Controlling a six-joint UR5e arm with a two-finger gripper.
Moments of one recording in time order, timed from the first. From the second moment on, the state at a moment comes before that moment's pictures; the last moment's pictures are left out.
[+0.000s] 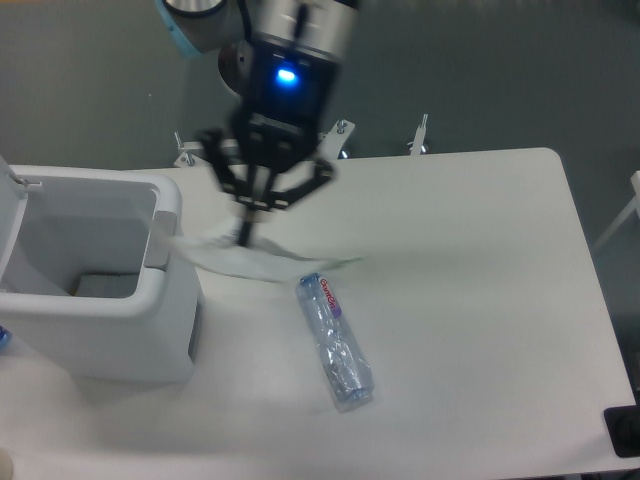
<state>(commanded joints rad) 2.33 -1.62 -1.44 -1.00 0.97 0.36</state>
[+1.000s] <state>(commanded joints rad) 2.19 -1.60 -1.57 -0.99 0.98 0.41</state>
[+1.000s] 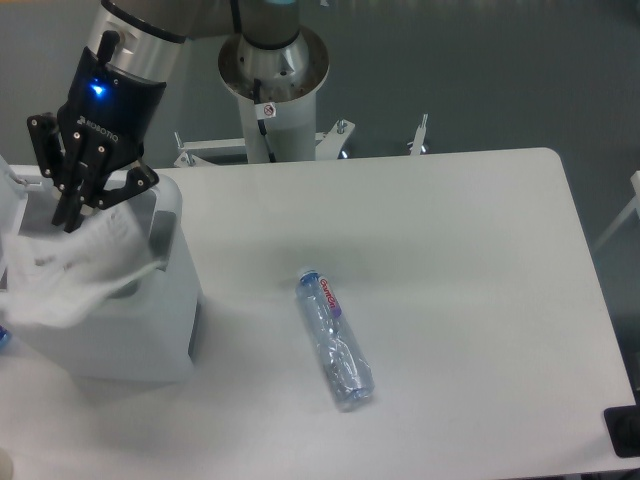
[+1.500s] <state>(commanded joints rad) 2.47 -1.70 -1.55 -1.00 0.99 0.41</state>
